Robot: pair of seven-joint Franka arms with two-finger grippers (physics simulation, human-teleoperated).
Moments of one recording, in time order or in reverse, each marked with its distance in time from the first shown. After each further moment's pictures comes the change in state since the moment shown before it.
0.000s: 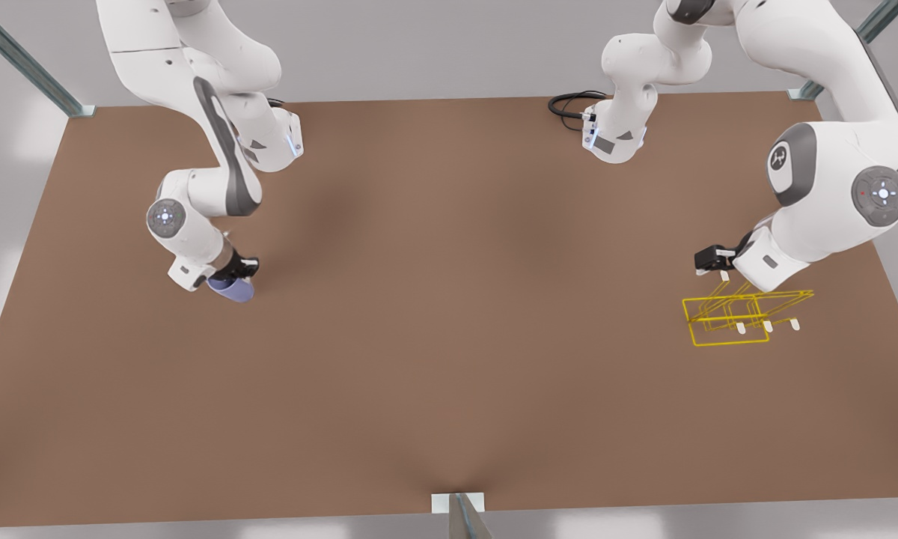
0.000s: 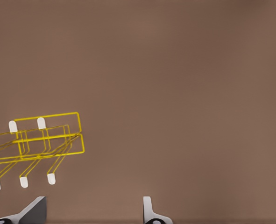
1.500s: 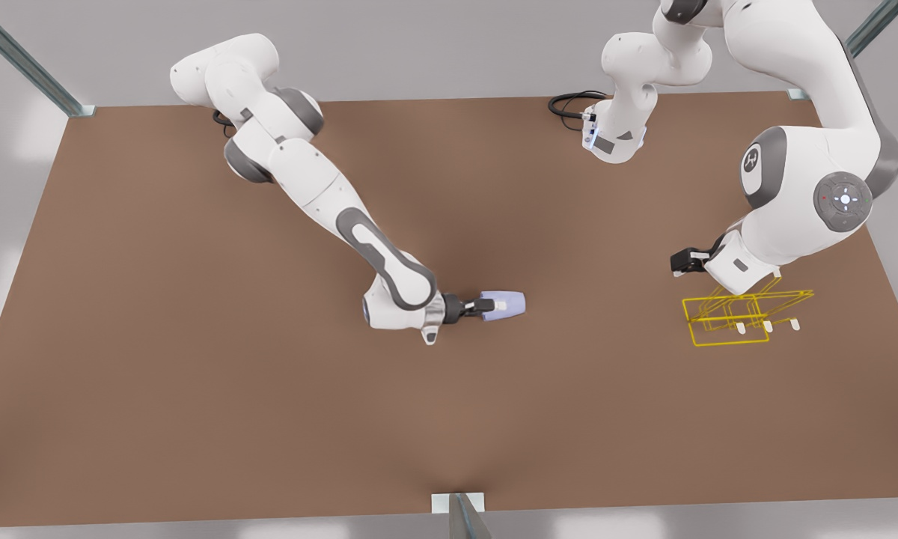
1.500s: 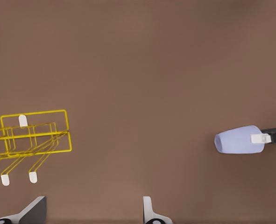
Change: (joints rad) left arm -0.058 0.012 -0.003 0.000 -0.004 0.000 -0.085; right arm 0.469 1.032 0.248 1.103 1.424 -0.028 -0.418
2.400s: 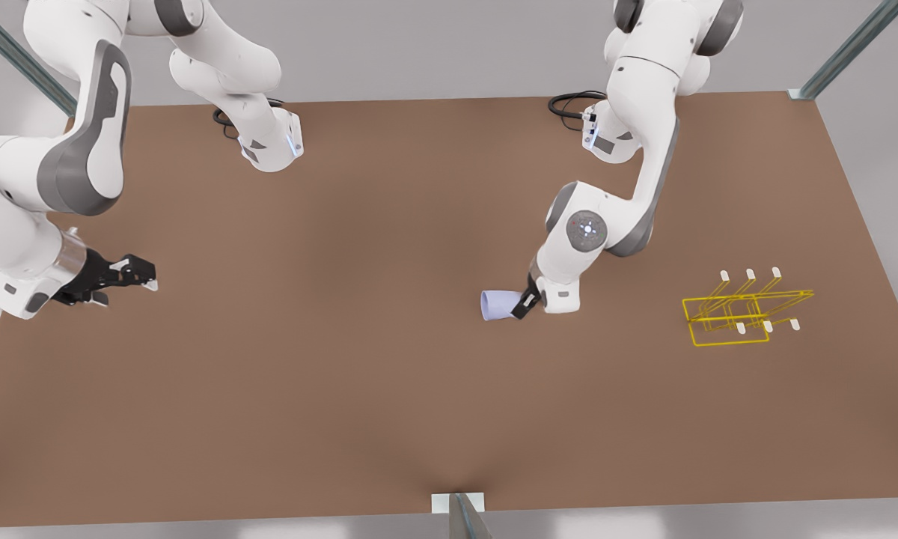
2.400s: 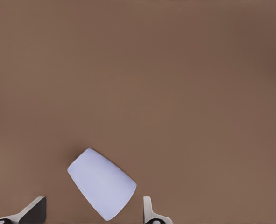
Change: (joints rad) left arm -0.432 0.157 0.010 -0.378 -0.160 0.733 -1.319; right arm -0.523 -0.852 -0.358 -0.153 -1.416 -0.774 0.149
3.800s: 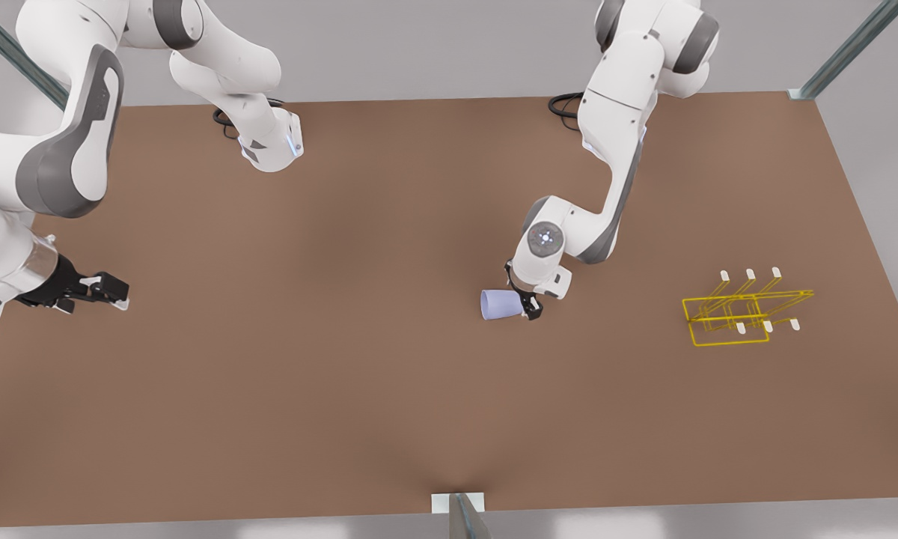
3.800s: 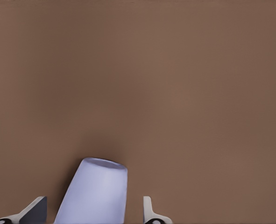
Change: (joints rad) left arm -0.086 0.122 0.016 -0.107 0.097 0.168 -1.083; right arm 0.002 0.053 -0.017 0.149 -0.049 0.015 0.207
